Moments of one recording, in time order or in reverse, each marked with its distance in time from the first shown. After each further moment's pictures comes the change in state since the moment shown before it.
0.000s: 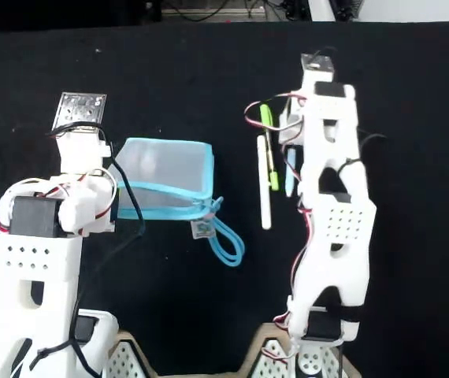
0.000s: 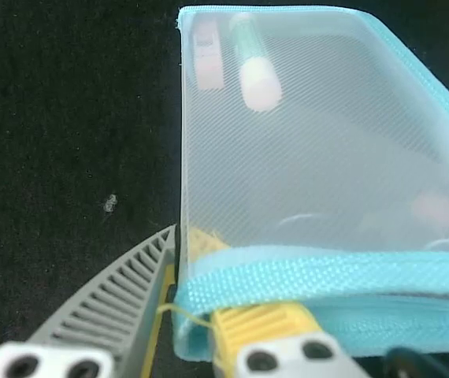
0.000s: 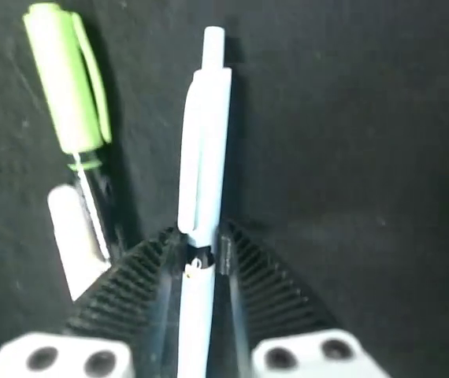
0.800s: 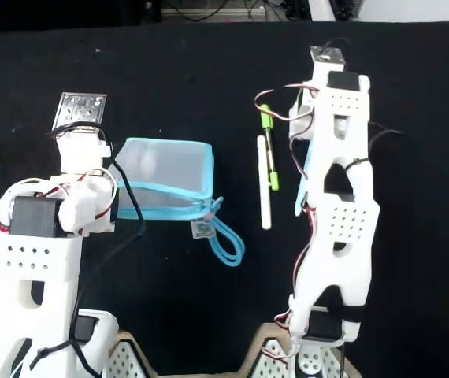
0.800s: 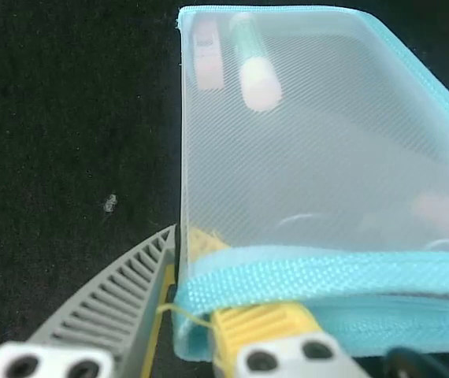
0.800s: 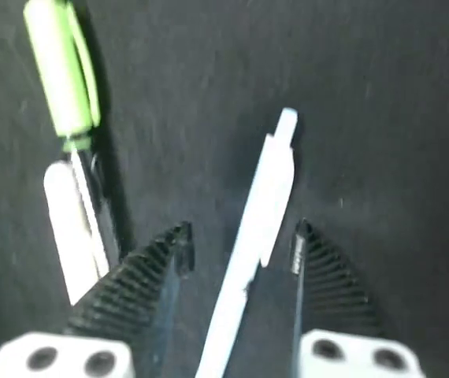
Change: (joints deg) left arm 0.0 0.0 0.0 0.0 0.0; right arm 1.1 2.7 -7.6 3.0 1.7
